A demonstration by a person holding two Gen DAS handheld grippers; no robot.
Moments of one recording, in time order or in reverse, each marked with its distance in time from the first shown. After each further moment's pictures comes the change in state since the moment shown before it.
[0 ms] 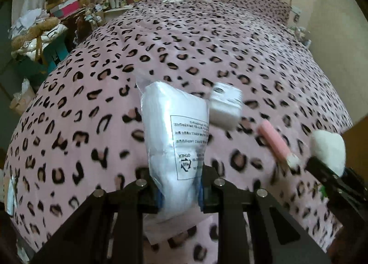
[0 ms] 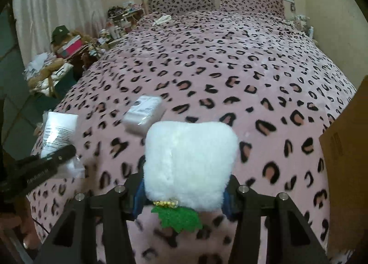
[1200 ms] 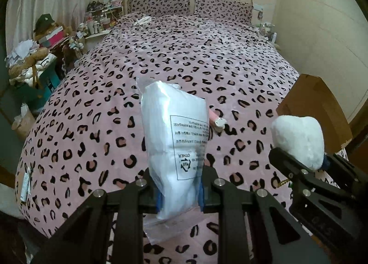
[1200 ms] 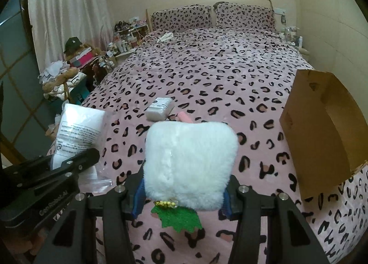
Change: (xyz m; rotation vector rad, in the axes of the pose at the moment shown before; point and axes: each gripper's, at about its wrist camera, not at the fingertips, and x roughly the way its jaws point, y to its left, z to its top) left arm -0.148 -0.083 -0.077 0.139 -0.088 -0.065; right arm -0.148 -0.003 -0.064 0.008 -0.095 -0.001
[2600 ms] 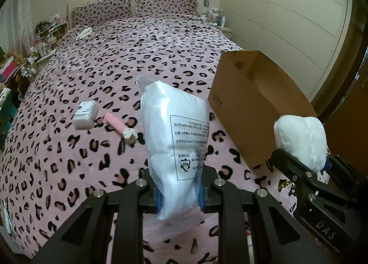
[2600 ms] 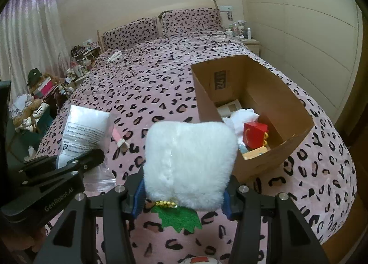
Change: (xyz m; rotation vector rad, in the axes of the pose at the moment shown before) left arm 0.024 -0.161 0.013 0.214 0.020 -0.201; right arm -0.065 -0.137 -0.023 0.194 -0.063 -0.197
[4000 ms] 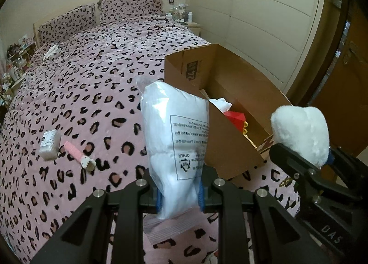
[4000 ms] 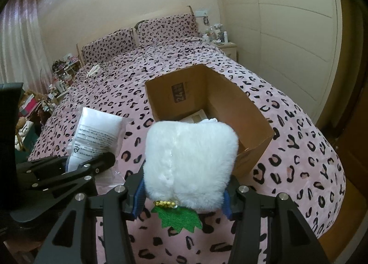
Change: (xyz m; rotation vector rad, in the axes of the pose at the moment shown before) left arm 0.039 -0.067 0.033 0.164 0.011 -0.113; right arm -0.007 -0.057 0.019 0.080 -0.049 -0.097
